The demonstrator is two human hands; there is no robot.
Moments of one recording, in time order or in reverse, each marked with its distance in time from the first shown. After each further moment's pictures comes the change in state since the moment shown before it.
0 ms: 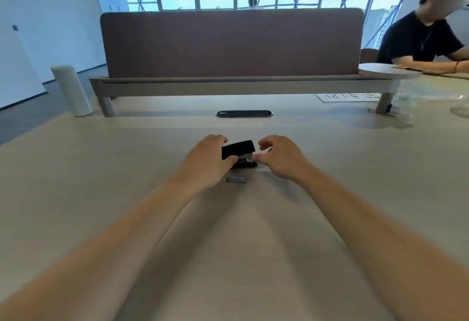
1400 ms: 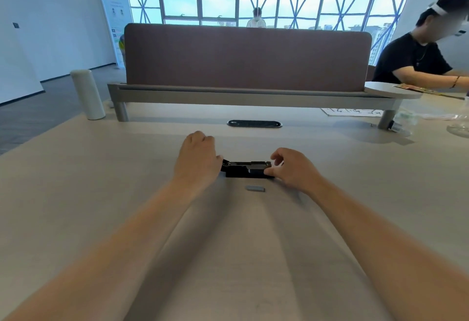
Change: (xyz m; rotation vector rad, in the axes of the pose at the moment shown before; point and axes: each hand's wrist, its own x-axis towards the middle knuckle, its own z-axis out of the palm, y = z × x) left_hand -0.004 -0.043 -0.034 0.145 0.174 -0.055; right_hand 0.000 -0.007 0.008 -0.196 0.031 0.018
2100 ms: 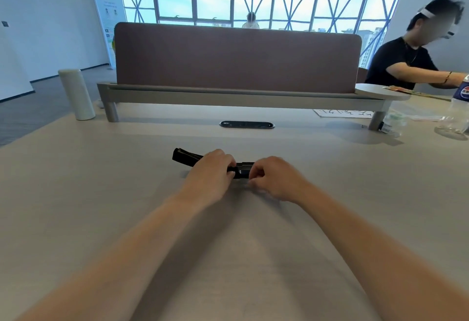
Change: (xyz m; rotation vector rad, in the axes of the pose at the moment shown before) left_hand -0.015 0.027 0.018 -0.129 -0.137 0.200; right_hand -0.025 -0.027 -0.004 -0.062 -0.154 -0.176
